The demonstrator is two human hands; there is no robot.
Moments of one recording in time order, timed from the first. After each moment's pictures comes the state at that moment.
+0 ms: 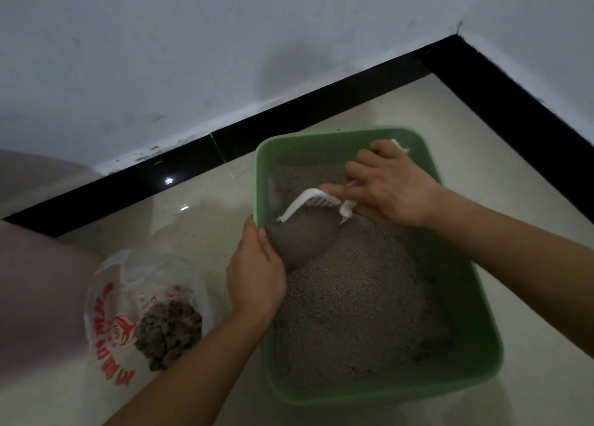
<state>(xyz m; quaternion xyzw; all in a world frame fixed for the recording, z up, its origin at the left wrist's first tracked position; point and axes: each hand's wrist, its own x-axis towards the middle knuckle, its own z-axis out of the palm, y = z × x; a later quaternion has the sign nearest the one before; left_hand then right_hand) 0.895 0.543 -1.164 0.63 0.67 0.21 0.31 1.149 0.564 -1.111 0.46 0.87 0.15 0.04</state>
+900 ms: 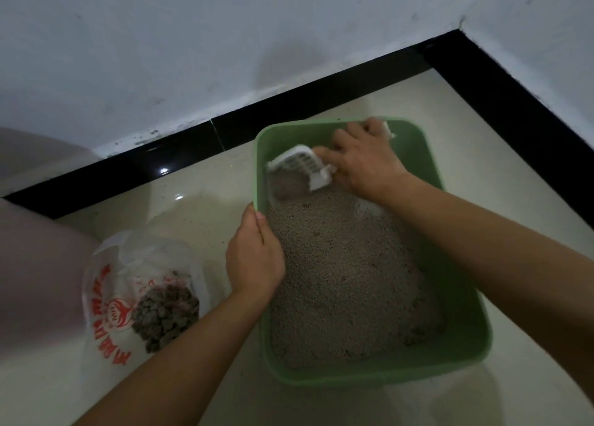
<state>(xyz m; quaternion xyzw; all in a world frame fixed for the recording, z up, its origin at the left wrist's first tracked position) 0.897 0.543 -1.161 0.61 0.68 0.24 0.32 1.120 0.596 -1.128 0.60 0.78 0.14 0.10</state>
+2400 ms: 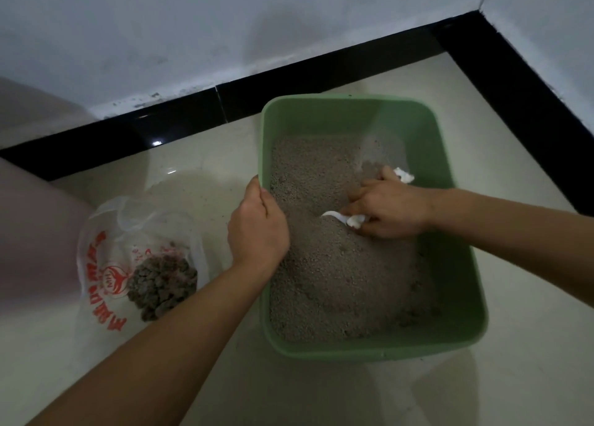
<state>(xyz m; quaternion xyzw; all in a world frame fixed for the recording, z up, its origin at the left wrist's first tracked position) 0.898 0.543 -1.162 0.61 0.68 0.26 0.32 1.128 0.534 -1.132 0.48 0.83 -0.18 0.21</state>
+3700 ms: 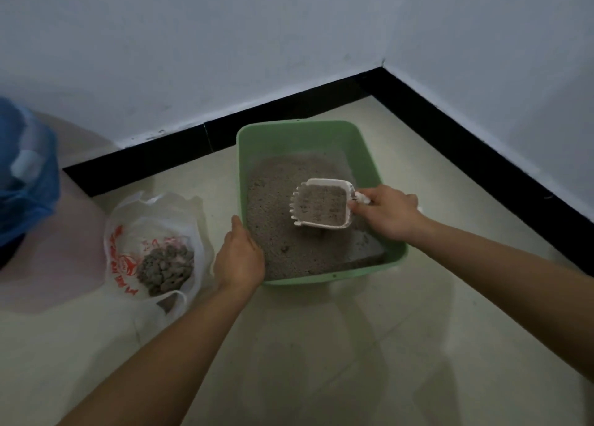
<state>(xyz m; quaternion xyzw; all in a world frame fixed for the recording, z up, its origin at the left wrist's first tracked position) 0.860 0.439 -1.152 0.69 0.66 0.13 0.26 1.111 0.383 -1.078 0.83 0.53 -0.16 -0.13</state>
